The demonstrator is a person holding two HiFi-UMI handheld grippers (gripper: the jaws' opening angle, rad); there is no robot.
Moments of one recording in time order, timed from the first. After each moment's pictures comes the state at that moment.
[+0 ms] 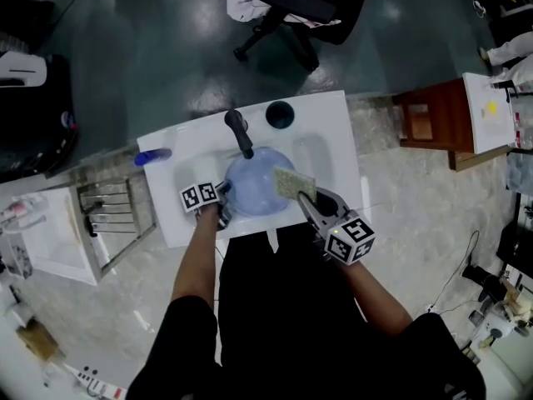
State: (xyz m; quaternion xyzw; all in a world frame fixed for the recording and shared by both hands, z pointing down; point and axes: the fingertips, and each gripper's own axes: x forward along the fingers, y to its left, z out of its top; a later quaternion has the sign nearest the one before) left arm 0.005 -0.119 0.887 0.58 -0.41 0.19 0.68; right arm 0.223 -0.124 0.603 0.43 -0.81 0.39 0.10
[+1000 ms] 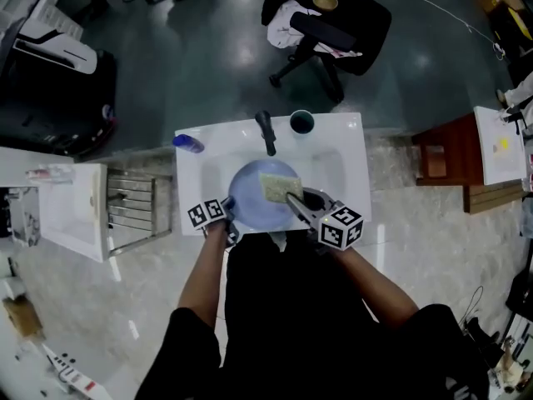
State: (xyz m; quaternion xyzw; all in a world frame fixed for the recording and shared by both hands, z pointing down) left arm -0.047 -0.072 0.789 0.56 -0.53 0.14 0.63; right arm 0.155 -0.106 0.588 0.29 -0.87 0.39 0.05
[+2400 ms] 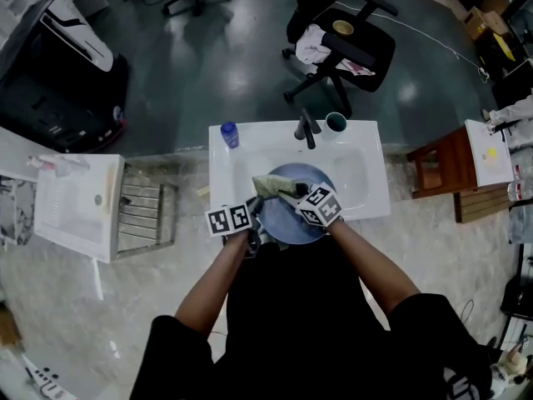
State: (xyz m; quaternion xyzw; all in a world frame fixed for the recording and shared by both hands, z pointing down) left arm -0.071 -0.046 0.671 0.70 -0.44 0.08 0.56; right arm -0.010 -0.070 0.644 0.20 -0.91 0.22 0.29
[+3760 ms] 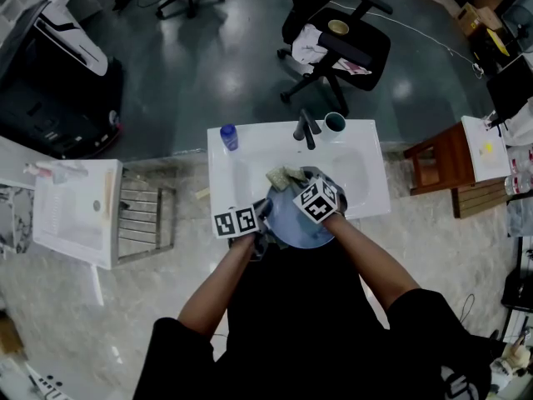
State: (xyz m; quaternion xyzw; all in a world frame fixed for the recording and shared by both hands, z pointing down) left arm -0.048 -0.045 0.663 0.71 -0.40 0.07 0.57; right arm 0.026 -0.118 0.658 0.30 -0.85 0.06 0.44
